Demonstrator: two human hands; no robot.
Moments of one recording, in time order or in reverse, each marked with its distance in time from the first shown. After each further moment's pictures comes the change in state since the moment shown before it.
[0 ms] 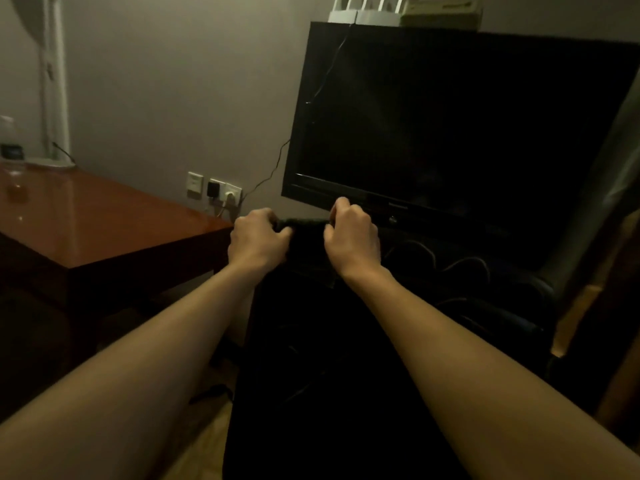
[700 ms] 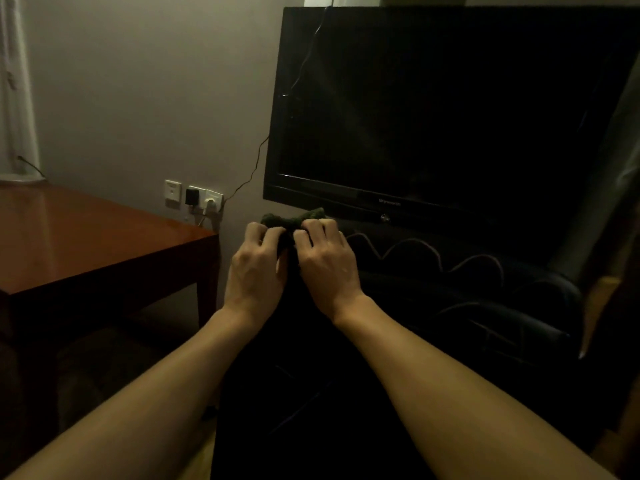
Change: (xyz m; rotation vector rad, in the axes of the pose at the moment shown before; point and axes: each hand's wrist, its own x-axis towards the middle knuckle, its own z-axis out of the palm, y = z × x) left_hand -0.008 -0.025 0.074 0.098 0.122 0.477; right_hand 0.013 0.062 0.084 -0.329 0.315 -0.545
